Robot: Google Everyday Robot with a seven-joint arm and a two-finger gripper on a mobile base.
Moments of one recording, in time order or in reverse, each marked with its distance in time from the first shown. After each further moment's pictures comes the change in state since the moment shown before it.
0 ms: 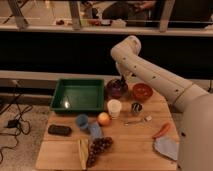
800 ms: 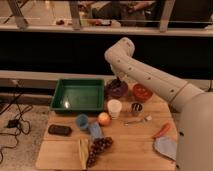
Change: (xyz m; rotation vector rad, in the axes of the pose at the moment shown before) arm -0.018 -0.006 -0.004 0.012 0.008 -0.023
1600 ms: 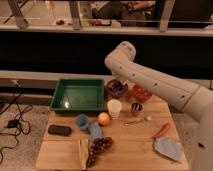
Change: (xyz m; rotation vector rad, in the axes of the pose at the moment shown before) arm -0.017 0.026 -0.025 0.001 0.030 -0.044
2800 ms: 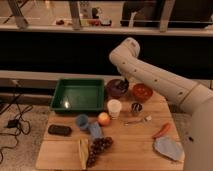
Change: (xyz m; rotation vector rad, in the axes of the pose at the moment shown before) arm 0.045 0.010 0.020 -0.072 0.045 0.061
